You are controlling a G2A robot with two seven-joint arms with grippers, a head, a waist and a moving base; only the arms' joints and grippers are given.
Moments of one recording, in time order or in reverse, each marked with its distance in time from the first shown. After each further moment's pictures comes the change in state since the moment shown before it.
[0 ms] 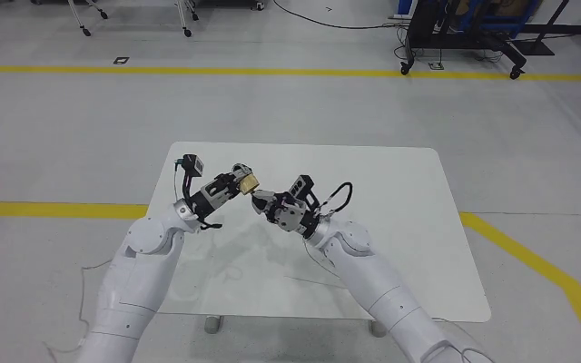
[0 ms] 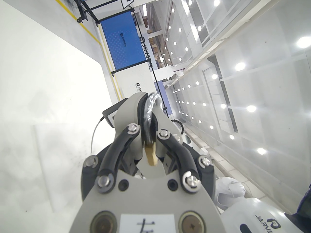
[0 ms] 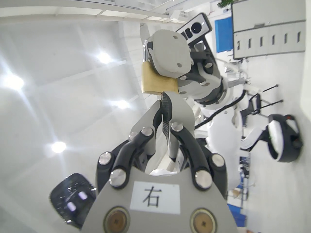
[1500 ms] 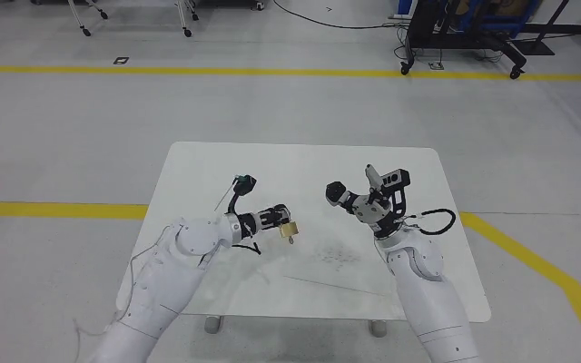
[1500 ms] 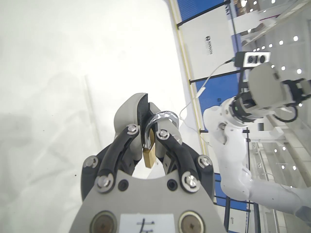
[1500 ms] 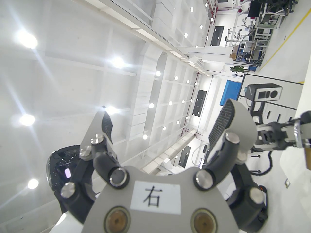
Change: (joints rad) left arm -0.085 -0.028 0.296 -0.010 0.539 0.269 0.007; right arm -0.320 0.110 0.416 -0.421 -0.226 -0.217 -0.111
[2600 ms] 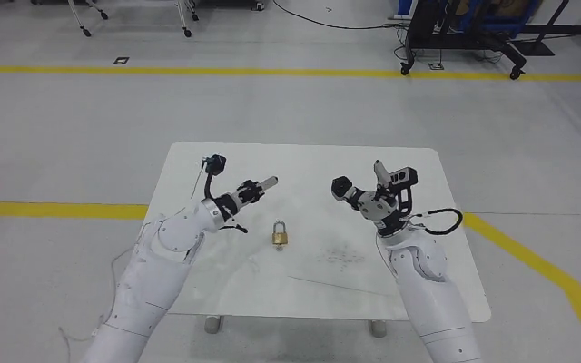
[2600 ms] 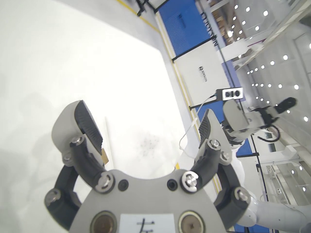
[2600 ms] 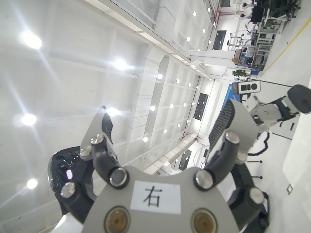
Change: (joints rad) left arm 0.064 0.025 -0.201 -0.059 -0.027 -0.187 0.221; right arm -0.014 0.005 0.036 -0.040 0.024 -0.037 -0.047
